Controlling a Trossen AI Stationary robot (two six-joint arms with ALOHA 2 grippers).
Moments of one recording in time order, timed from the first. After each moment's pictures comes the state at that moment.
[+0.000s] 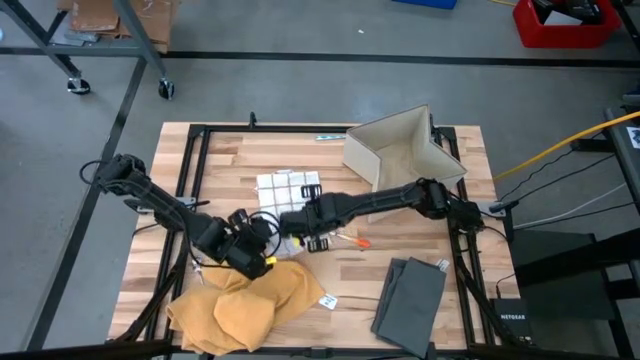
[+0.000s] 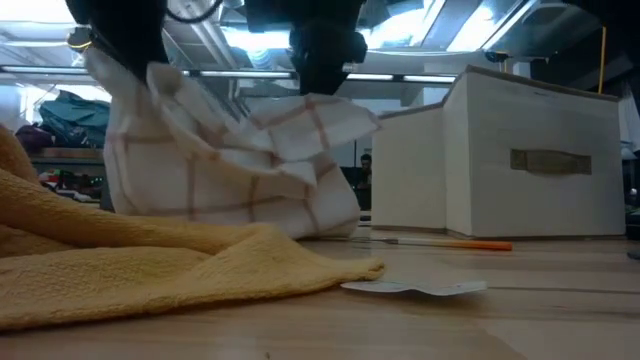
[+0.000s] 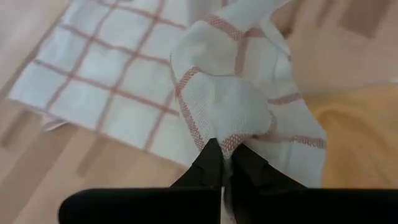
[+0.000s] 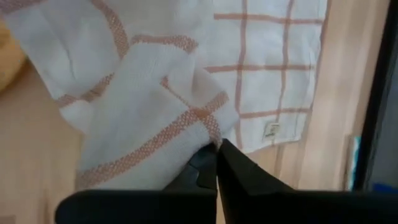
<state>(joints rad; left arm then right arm) -0.53 1.45 1.10 -0.91 -0.57 -0.98 0.16 2.27 2.18 -1.23 0.37 -0.05</state>
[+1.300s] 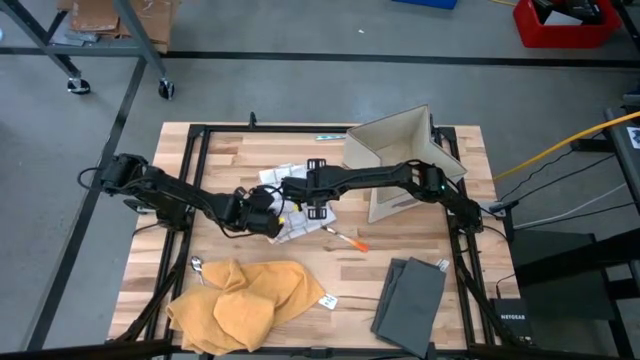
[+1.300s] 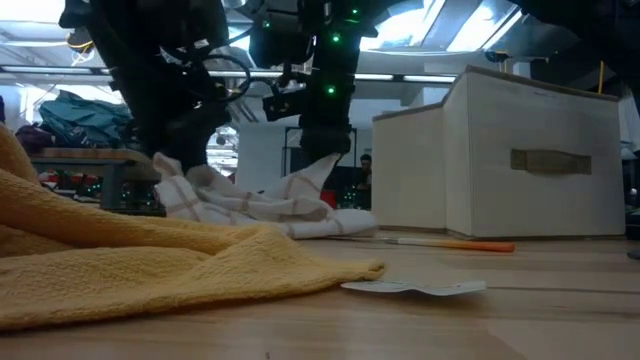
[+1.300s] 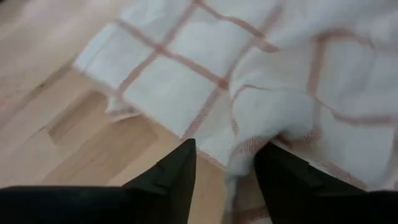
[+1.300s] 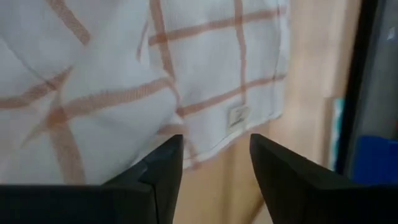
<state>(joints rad) -0.19 1.46 0.79 -0.60 -0.63 -0.95 -0.05 2.27 1.97 -1.04 0.43 -0.14</state>
